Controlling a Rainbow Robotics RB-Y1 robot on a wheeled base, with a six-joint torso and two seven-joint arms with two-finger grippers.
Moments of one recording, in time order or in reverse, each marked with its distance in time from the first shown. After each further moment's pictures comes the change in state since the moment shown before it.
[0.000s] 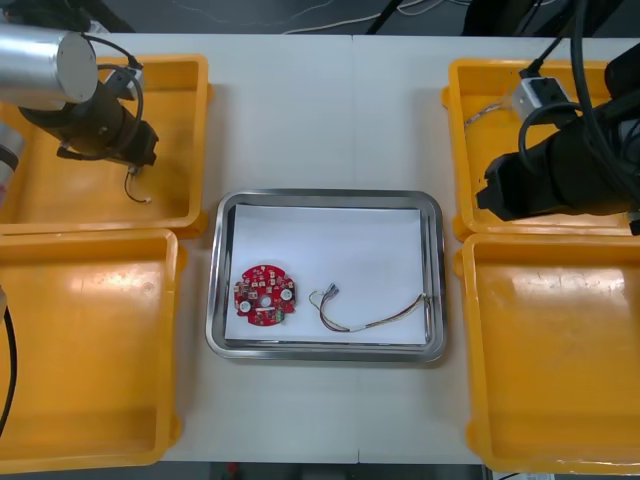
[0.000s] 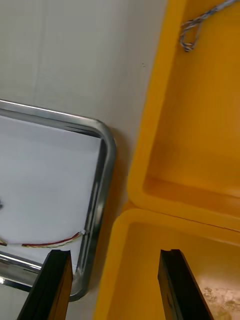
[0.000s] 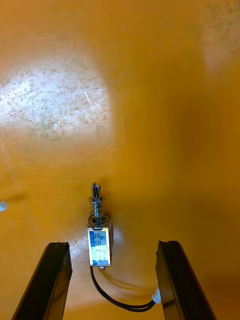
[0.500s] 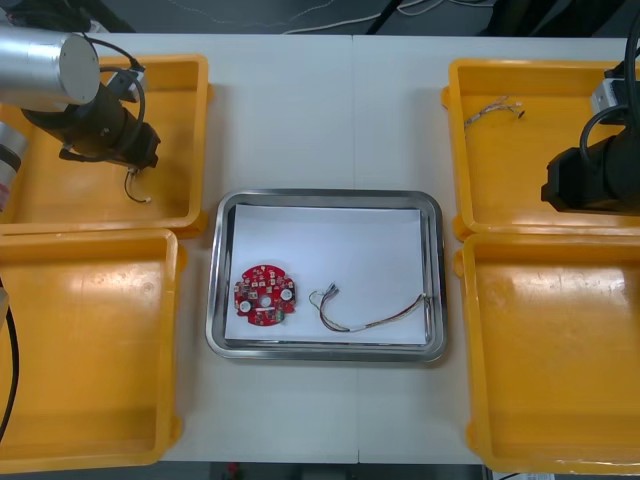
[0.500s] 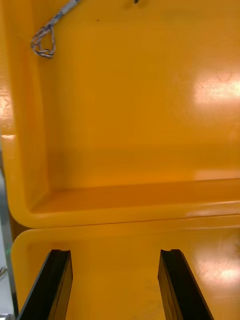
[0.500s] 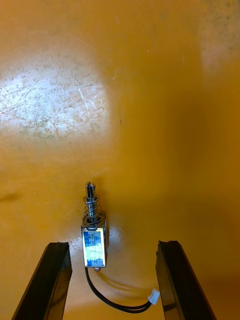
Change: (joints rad) right arm 0.075 -0.008 -0.111 0.054 0.184 0.000 0.008; left arm 0.000 -0.005 0.000 0.005 0.000 0.000 0.000
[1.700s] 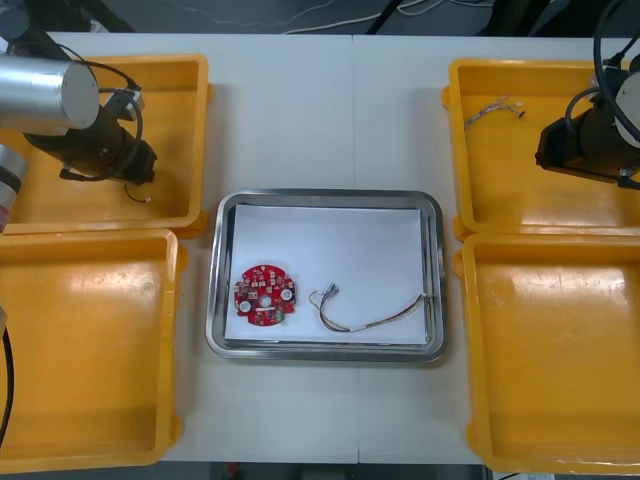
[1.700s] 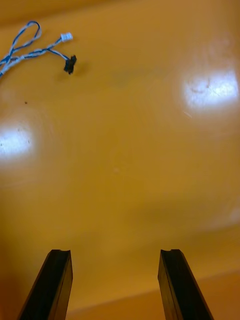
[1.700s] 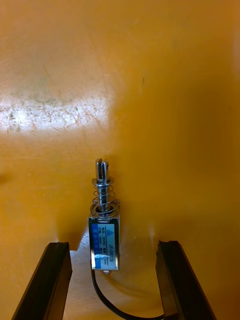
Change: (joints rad) right arm -0.168 0.001 0.078 0.566 0.102 -0.403 0.006; left arm 0.059 0.000 0.001 0.001 -0.005 -0.047 0.000
